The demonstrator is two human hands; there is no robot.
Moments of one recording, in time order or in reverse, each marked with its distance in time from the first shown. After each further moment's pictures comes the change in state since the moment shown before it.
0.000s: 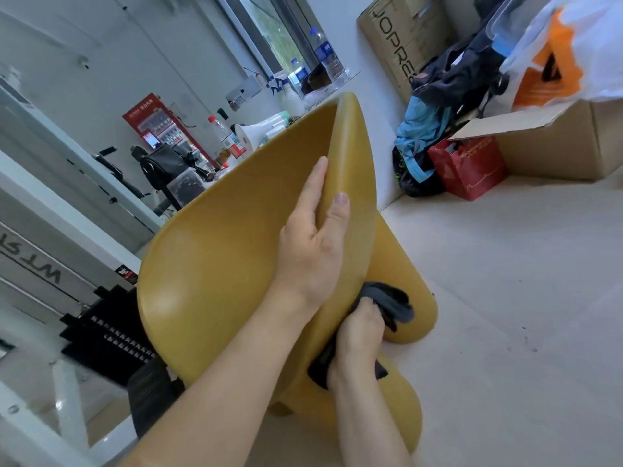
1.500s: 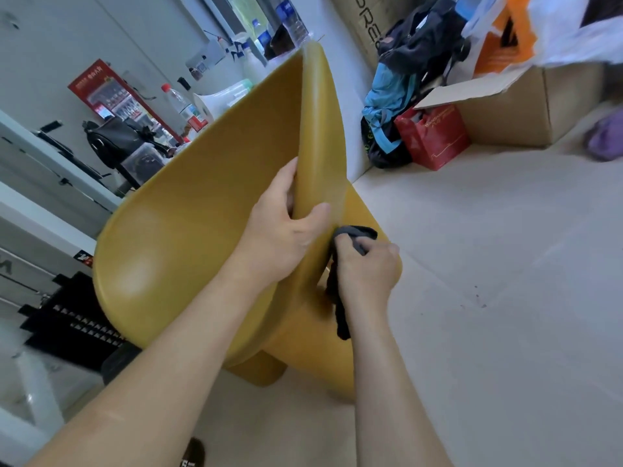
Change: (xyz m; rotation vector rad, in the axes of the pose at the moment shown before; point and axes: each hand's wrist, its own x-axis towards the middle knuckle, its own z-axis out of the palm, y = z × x) left_hand -0.003 -0.008 0.014 0.016 -0.231 -0.092; right_hand 0.008 -0.068 -0.043 -0.418 0.075 -0.471
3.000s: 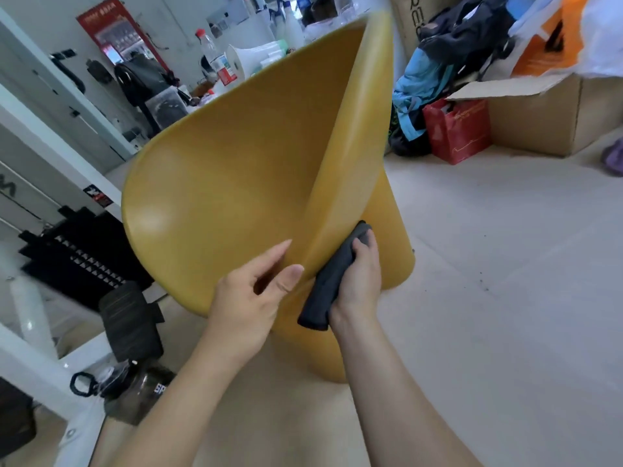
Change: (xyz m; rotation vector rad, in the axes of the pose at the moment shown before) left_hand -0.160 -0.049 -0.056 0.200 0.213 -0.176; right_hand -0.086 0.041 0.028 0.513 -0.151 0.311
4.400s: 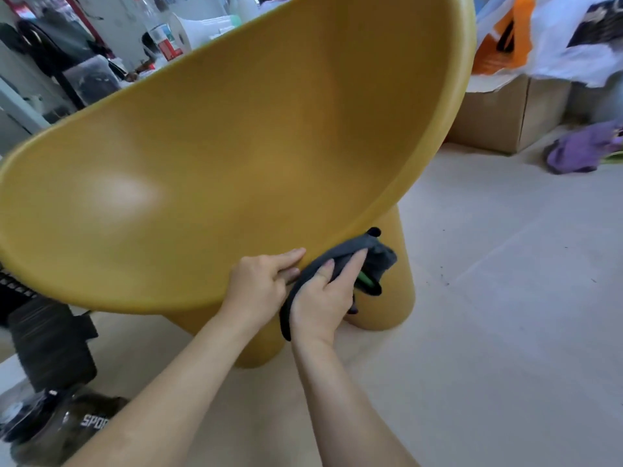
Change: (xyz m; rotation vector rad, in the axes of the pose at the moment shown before) left_hand 0.071 -0.076 0.089 0.255 -0.162 0.081; right_hand 0.027 0.042 -0.018 -0.525 0.301 -0.398
